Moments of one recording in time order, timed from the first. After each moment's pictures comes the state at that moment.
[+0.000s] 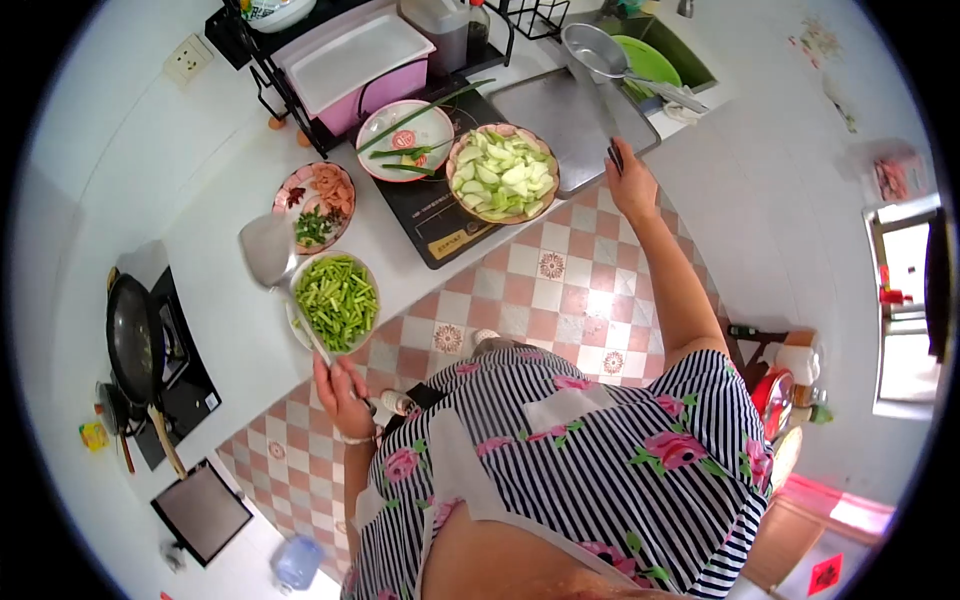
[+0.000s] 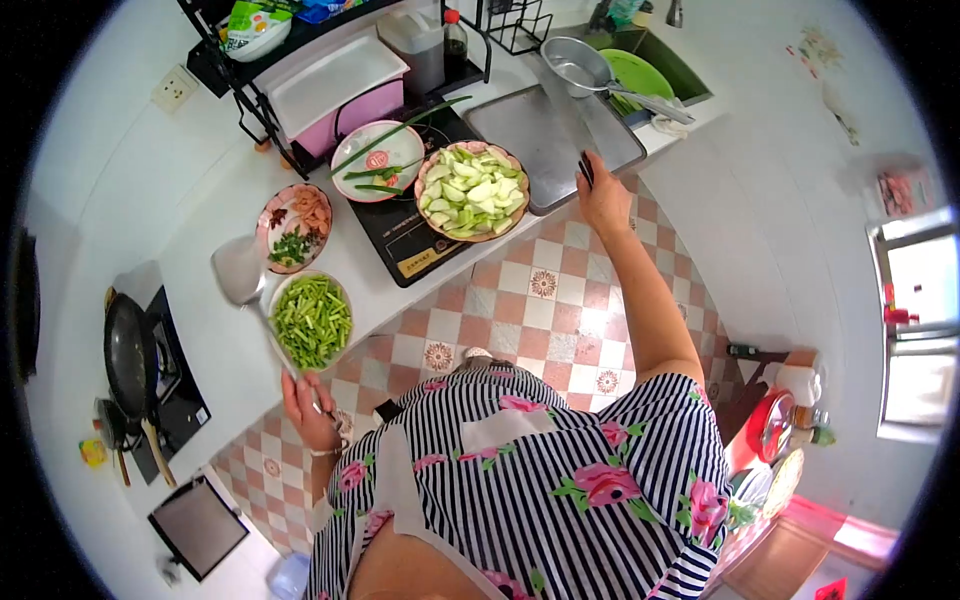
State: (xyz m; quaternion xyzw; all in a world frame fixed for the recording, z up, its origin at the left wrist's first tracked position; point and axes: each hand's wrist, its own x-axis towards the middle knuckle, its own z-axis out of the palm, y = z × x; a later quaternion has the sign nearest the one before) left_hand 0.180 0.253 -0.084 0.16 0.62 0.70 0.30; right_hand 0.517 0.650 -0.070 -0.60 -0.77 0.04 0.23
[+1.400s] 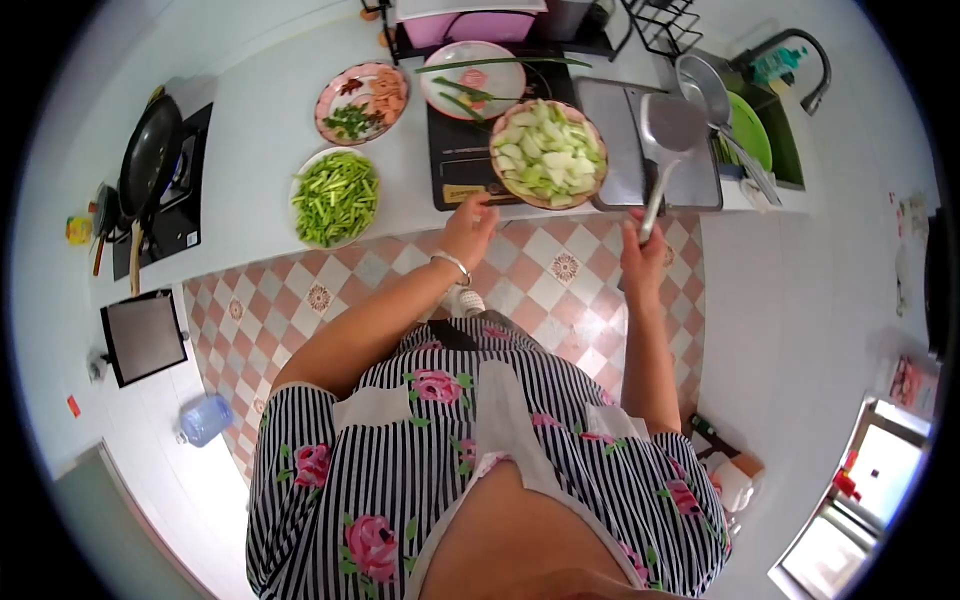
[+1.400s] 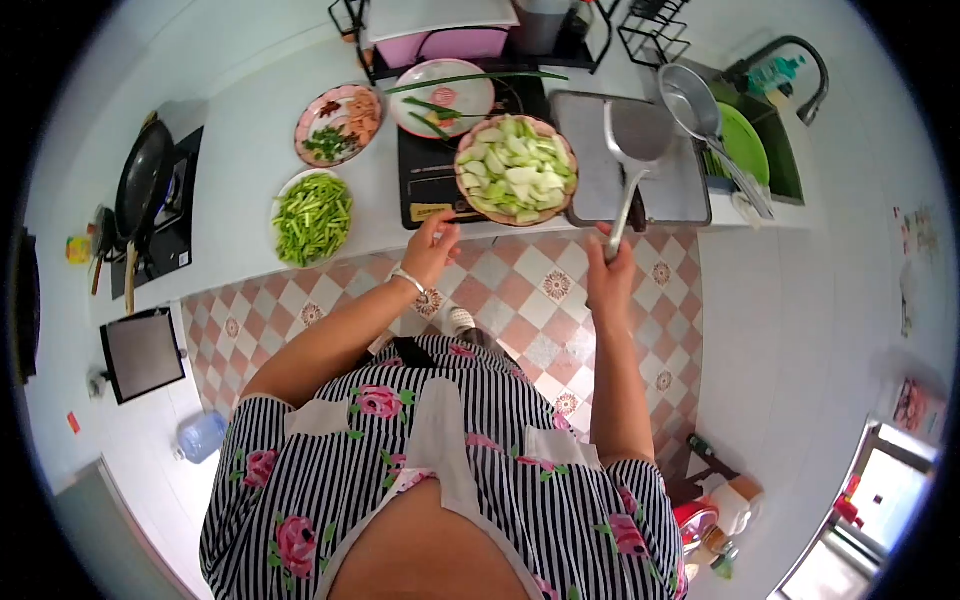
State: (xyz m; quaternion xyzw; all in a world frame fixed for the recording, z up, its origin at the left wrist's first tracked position) left_hand 0.292 0.461 -0.165 0.25 0.72 0.51 0.41; right_hand 0.518 0.601 -0.097 -0.51 -0.64 0.48 0.33
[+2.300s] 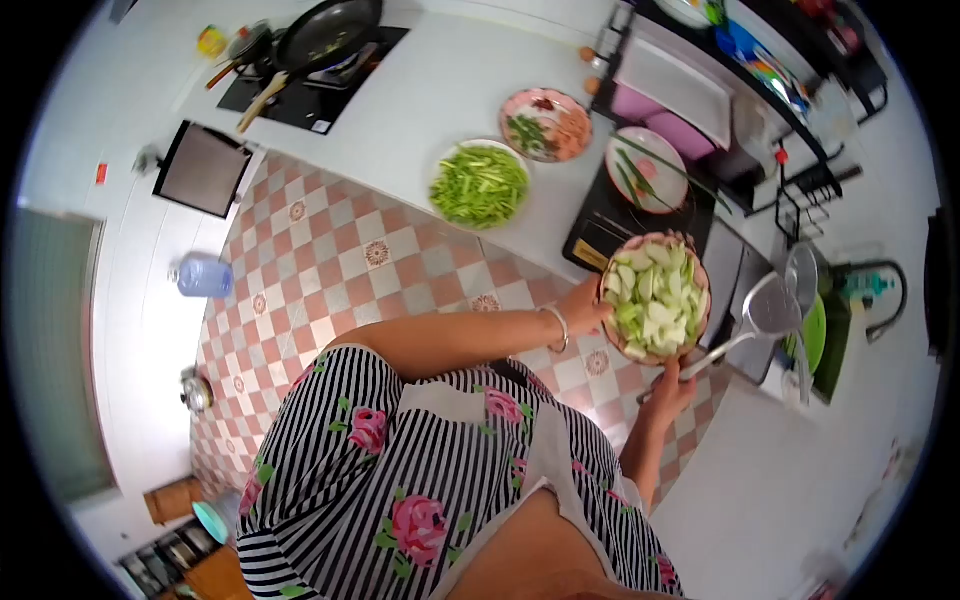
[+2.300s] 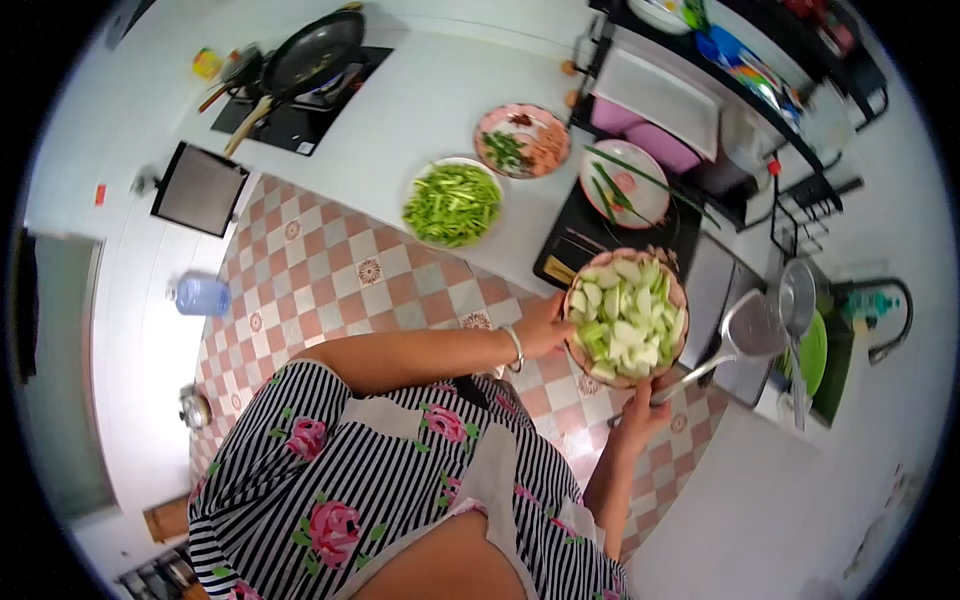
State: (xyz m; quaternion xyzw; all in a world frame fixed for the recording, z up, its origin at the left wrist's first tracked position) left_hand 0.316 0.432 -0.099 0.13 0.63 0.59 0.49; right_hand 0.490 0.539 -0.069 -0.51 -0.56 0.56 0.34
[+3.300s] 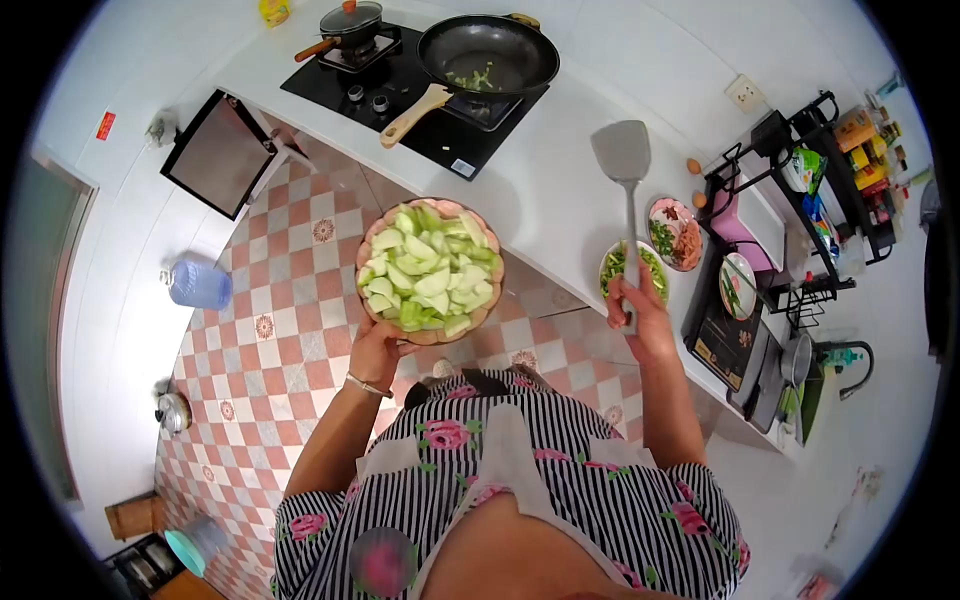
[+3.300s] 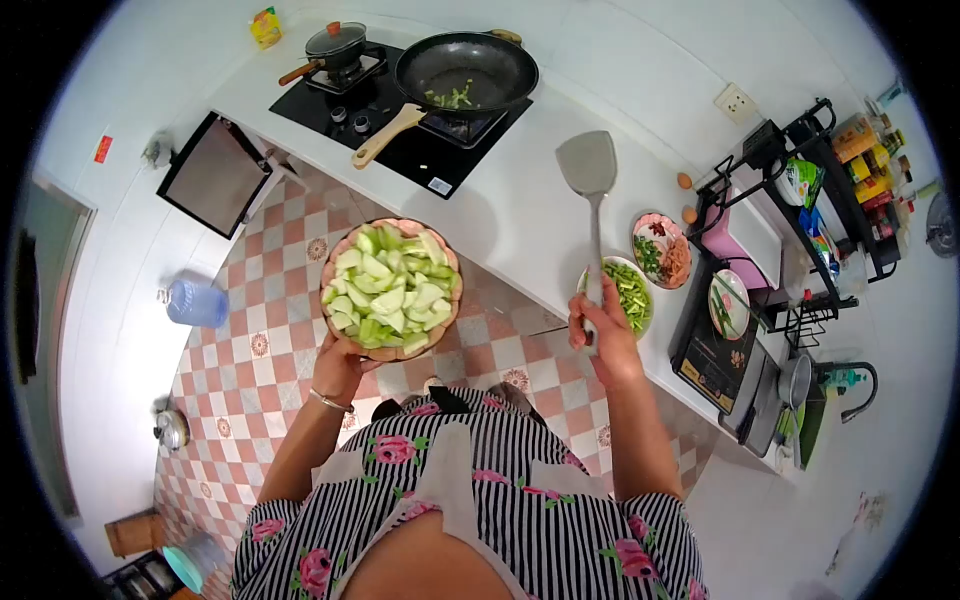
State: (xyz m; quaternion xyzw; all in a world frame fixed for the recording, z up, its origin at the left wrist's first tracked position) left_hand 0.107 -0.125 -0.065 -0.18 0.46 0.85 0.20; right_hand 0.139 0.216 0.038 -0.24 -0.57 0.79 0.04
